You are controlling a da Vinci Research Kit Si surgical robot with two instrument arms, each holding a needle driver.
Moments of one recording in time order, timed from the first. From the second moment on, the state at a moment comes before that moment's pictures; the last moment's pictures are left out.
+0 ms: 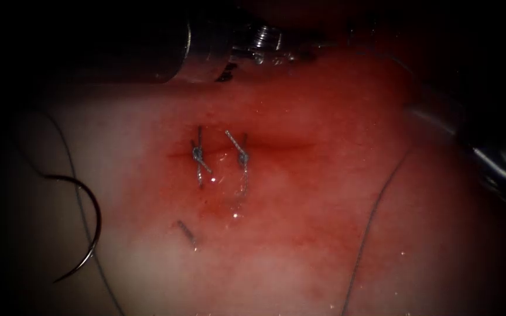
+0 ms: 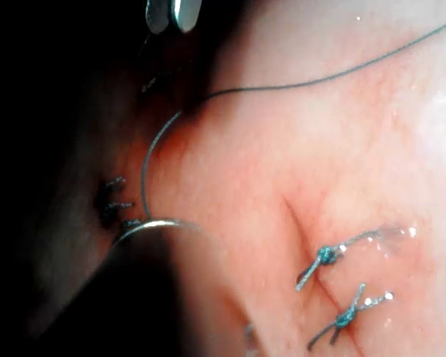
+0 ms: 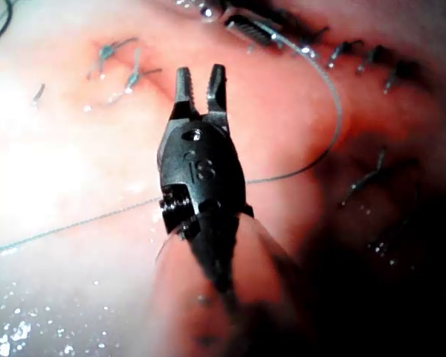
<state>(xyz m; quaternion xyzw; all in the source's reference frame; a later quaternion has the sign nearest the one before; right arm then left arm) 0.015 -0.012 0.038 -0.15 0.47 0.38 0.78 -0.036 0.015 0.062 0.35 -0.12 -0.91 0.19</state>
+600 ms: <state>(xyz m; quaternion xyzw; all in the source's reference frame) 0.018 -0.013 0.040 -0.09 0.51 0.29 0.80 -0.029 0.015 0.055 0.48 -0.07 -0.88 0.01</state>
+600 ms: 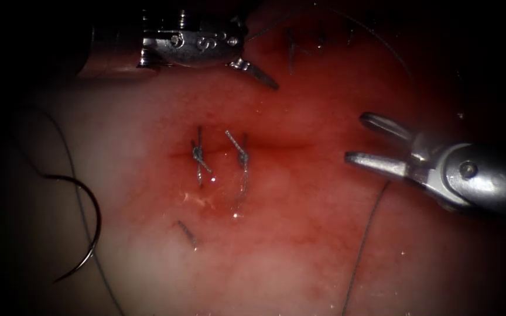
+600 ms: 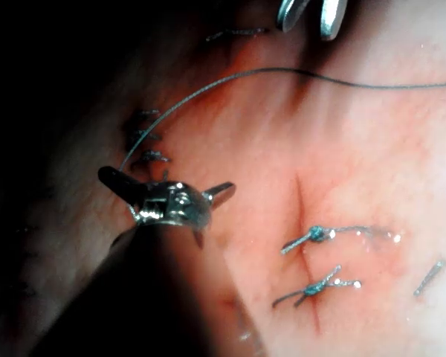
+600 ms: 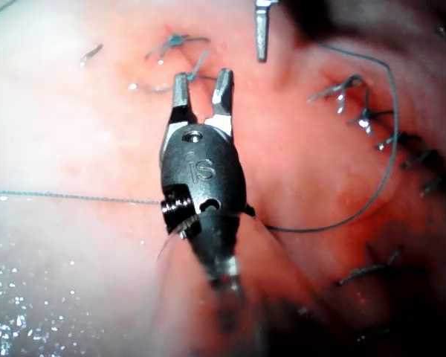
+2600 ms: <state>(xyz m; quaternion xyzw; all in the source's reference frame) 0.022 -0.015 0.043 -0.09 0.54 0.20 0.81 -0.026 -0.003 0.057 0.43 -0.02 -0.89 0.11</state>
